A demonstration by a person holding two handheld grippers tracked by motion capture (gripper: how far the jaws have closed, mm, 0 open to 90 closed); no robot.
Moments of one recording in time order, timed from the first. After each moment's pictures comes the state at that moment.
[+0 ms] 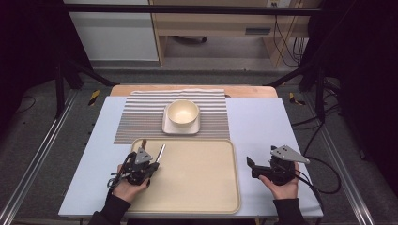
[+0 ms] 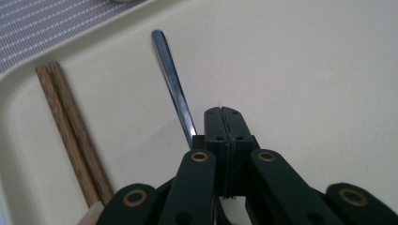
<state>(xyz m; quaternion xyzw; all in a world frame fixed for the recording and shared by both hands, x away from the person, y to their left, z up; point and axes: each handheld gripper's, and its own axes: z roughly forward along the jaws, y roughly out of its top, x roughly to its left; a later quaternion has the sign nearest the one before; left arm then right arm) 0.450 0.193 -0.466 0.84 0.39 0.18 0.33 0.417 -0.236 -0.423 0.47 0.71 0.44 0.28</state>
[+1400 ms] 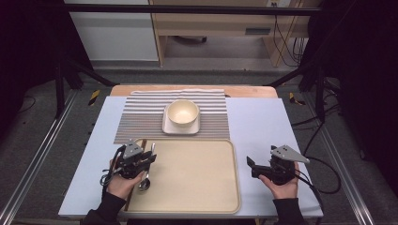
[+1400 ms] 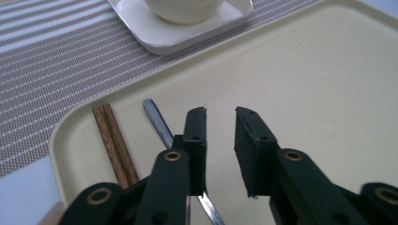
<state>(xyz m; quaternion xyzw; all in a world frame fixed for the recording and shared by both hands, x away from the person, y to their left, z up) 0.449 0.214 -0.436 0.79 0.41 0.21 0.40 0.418 -0.237 -0.423 0.47 0.71 0.44 0.28</state>
